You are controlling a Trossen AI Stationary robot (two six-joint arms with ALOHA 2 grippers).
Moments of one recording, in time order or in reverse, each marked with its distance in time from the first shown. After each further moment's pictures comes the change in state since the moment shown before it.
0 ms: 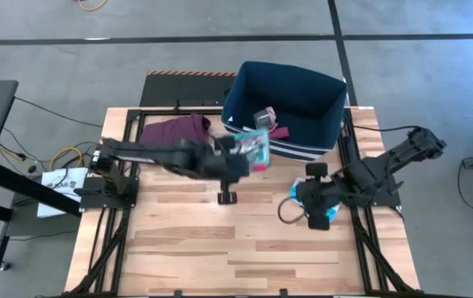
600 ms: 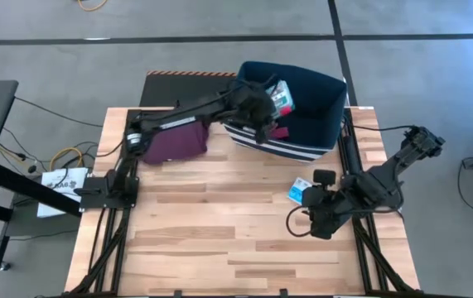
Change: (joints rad) left arm 0.457 0.282 0.148 0.427 0.291 0.187; right arm 0.158 0.001 0.000 0.003 0.137 0.232
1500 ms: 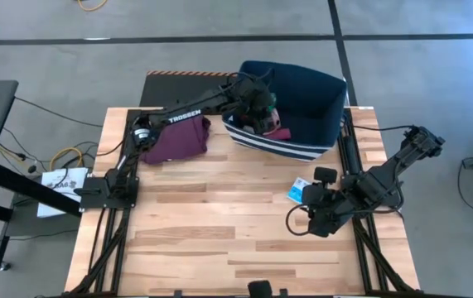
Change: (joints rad) left arm 0.093 0.084 0.010 0.024 -0.001 0.061; right arm 0.002 0.000 0.000 -0.006 0.068 0.033
